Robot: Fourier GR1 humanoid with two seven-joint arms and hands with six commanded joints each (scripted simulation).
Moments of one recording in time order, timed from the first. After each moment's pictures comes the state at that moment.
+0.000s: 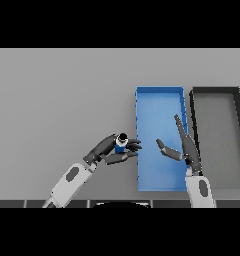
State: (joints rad) left arm -0.26 0.12 -0.56 -1.56 0.08 -0.15 -0.08; right arm 0.06 -0.17 0.10 -1.68 0.20 0.06 -0.04
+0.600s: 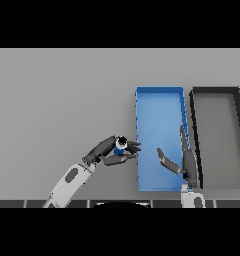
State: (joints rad) left arm -0.24 0.11 -0.55 -1.57 0.05 -0.19 -0.10; right arm 0.27 -0.05 0.14 -1.85 0.26 -0.07 -0.07
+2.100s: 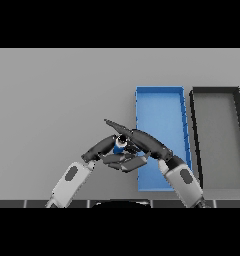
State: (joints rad) left arm -0.24 0.07 -0.49 -1.56 0.02 -0.32 -0.09; right arm -0.34 -0.16 0.40 -1.97 -0.08 0.38 0.44
